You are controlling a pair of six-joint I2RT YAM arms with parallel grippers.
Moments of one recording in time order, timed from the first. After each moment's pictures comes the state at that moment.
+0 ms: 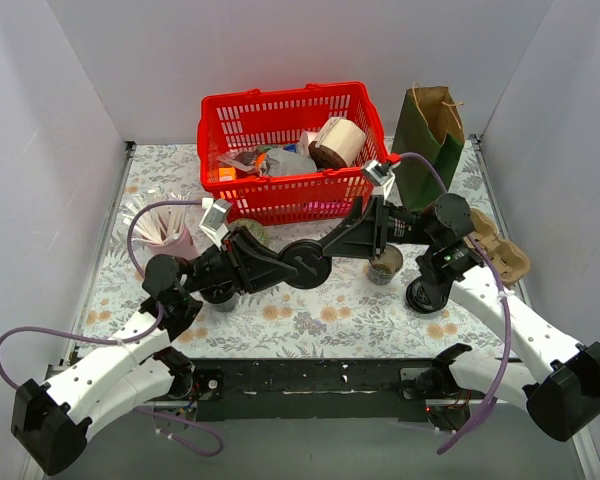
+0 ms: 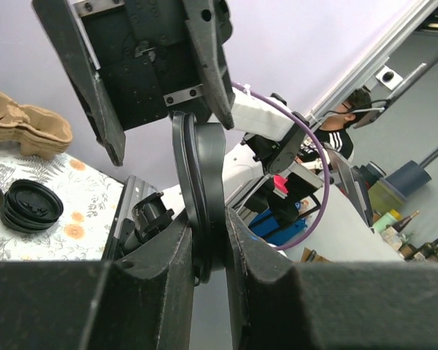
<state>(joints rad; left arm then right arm) -0.66 0.80 0.55 0.76 0.73 -1.06 0.58 1.06 0.85 0.58 -1.04 1.25</state>
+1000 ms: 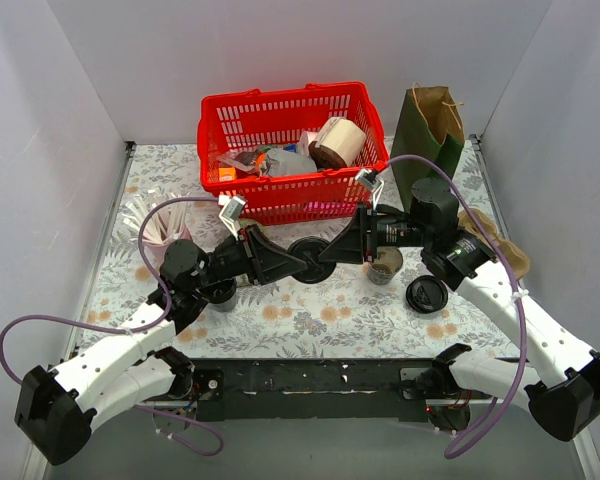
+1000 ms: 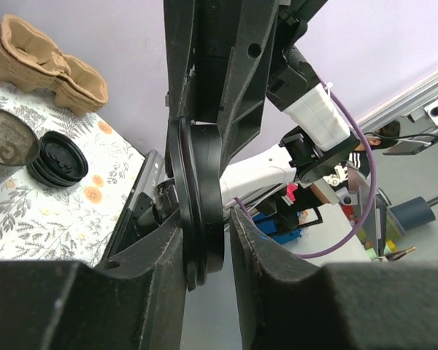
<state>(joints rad) -0.66 0.87 0.58 0.58 0.66 -1.06 0.61 1.05 1.03 -0.17 -0.90 0.65</state>
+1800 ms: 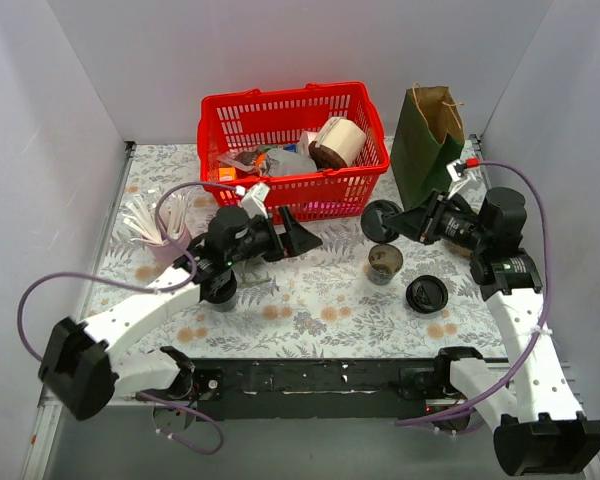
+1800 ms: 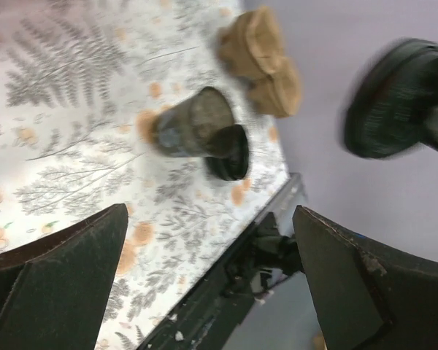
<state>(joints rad) -0.66 1.10 0.77 0.09 0.31 -0.88 0.14 0.88 0.93 -0.29 -0.82 0.59</state>
